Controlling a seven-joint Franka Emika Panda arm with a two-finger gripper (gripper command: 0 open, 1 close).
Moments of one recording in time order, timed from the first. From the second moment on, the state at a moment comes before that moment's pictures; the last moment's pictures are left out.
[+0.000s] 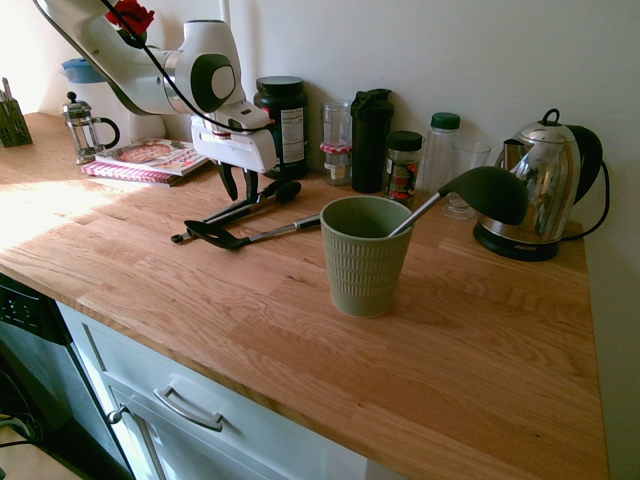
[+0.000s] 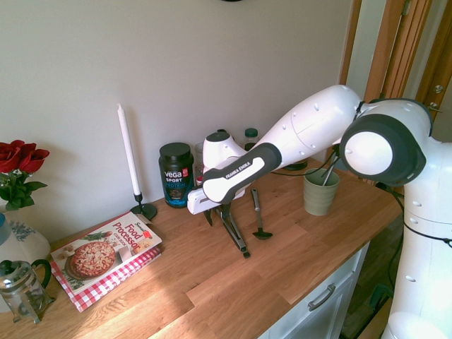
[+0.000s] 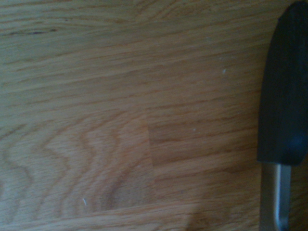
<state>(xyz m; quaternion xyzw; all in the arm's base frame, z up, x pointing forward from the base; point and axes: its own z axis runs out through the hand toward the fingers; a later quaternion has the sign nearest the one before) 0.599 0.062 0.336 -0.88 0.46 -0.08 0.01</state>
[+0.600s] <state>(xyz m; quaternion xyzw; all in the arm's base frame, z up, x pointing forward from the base) 0.601 0.059 0.335 -0.88 0.46 -0.08 0.01</state>
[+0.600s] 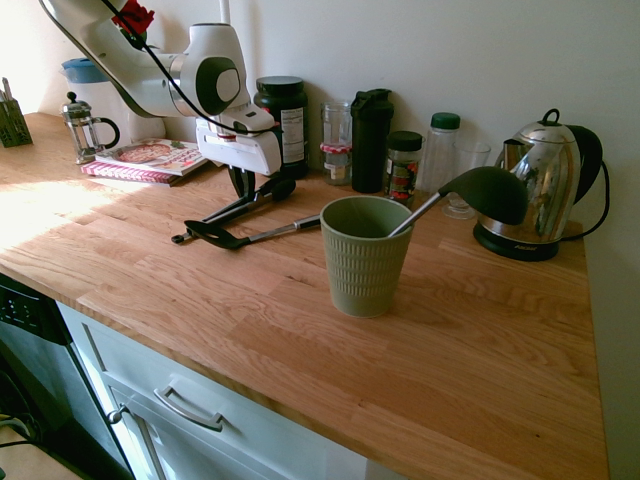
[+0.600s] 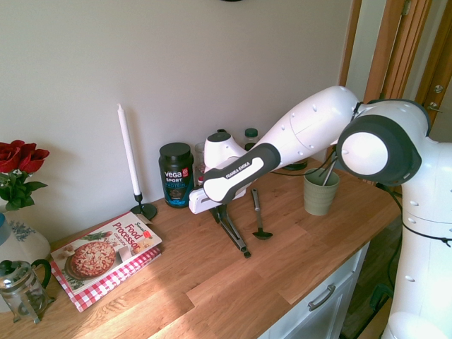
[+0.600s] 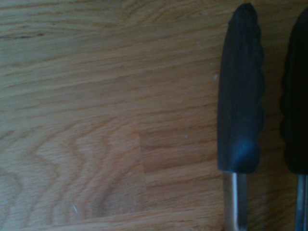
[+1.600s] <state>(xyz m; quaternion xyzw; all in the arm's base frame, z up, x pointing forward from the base) 0.531 -0.010 0.606 -0.82 0.51 -0.24 0.04</state>
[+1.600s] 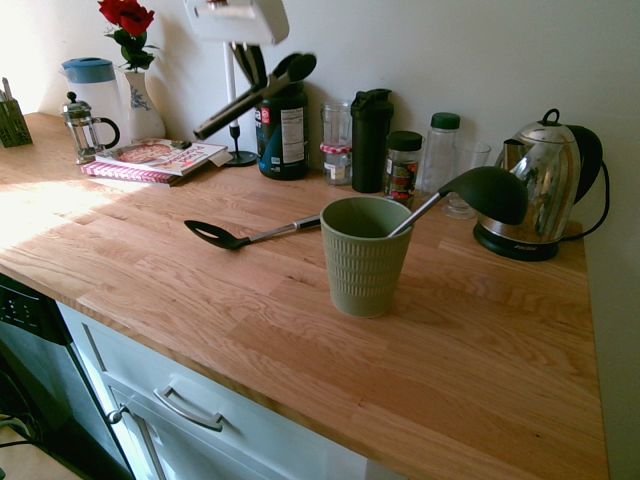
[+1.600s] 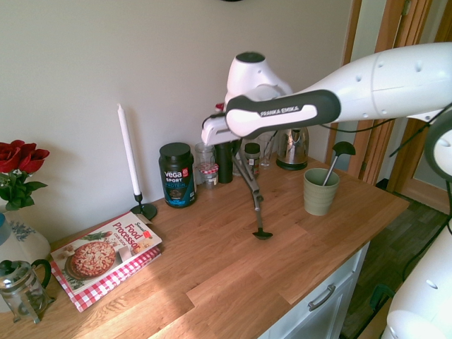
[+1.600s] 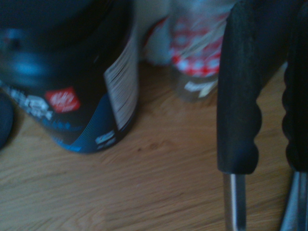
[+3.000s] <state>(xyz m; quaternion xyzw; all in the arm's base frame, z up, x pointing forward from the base) 0.479 -0.216 0.515 -0.57 0.66 -0.47 -0.13</state>
